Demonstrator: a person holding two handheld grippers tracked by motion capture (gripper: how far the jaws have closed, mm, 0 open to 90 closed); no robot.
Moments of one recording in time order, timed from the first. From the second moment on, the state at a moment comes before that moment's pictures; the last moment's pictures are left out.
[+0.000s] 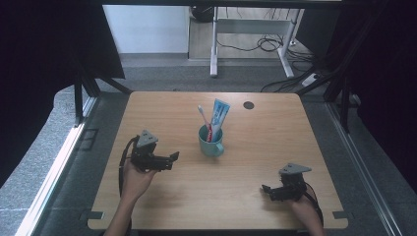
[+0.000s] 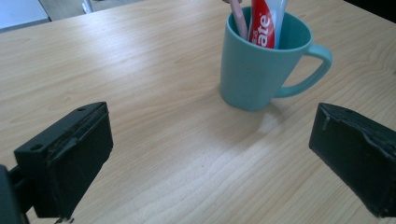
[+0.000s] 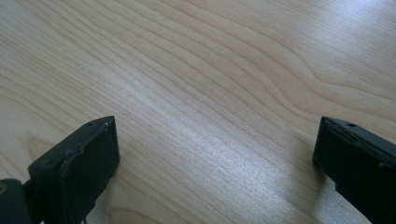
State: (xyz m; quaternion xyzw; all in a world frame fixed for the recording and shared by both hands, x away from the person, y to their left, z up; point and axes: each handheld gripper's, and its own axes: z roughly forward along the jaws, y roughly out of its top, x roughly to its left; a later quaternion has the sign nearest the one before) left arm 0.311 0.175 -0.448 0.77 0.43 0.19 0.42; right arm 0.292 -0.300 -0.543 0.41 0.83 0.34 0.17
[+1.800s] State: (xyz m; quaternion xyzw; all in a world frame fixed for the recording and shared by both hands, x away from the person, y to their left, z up) left arm 0.265 0.176 -0.545 0.82 0.45 0.16 0.32; right arm 0.292 -0.300 -0.543 0.41 0.83 0.34 0.17
